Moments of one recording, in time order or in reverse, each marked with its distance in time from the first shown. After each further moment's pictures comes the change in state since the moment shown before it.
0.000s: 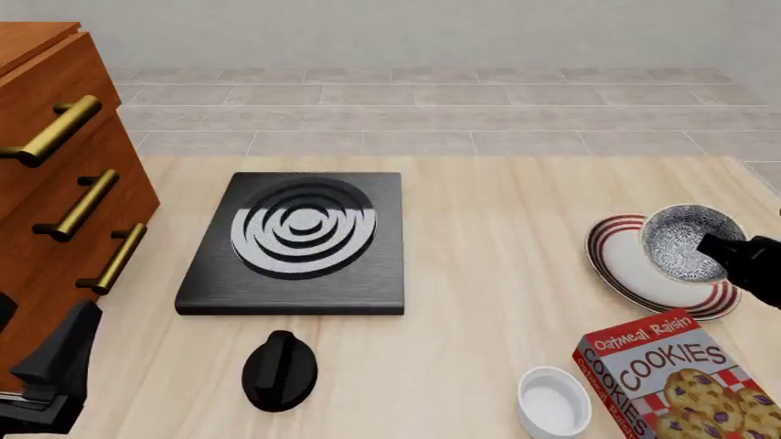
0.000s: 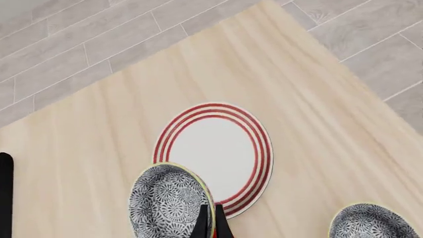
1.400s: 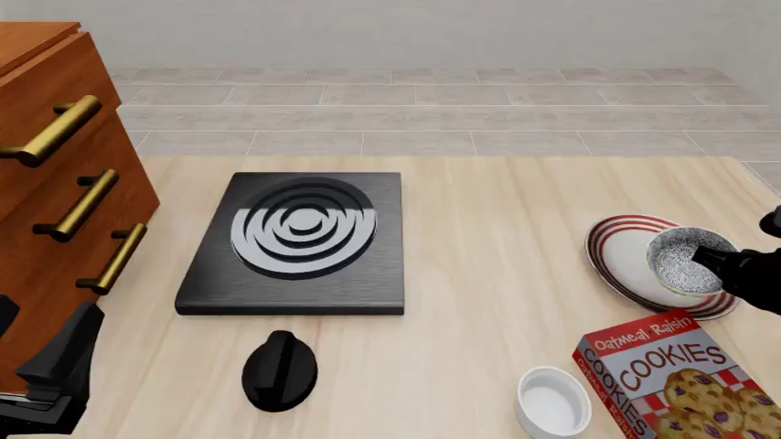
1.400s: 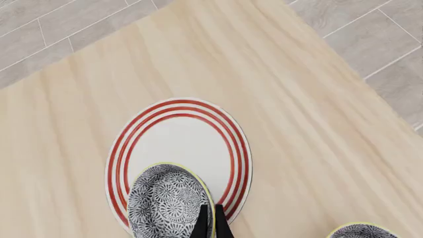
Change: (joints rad) left arm 0.008 0.005 0.006 0.004 0.009; right arm -0.088 0.318 -0.076 -0.127 -0.073
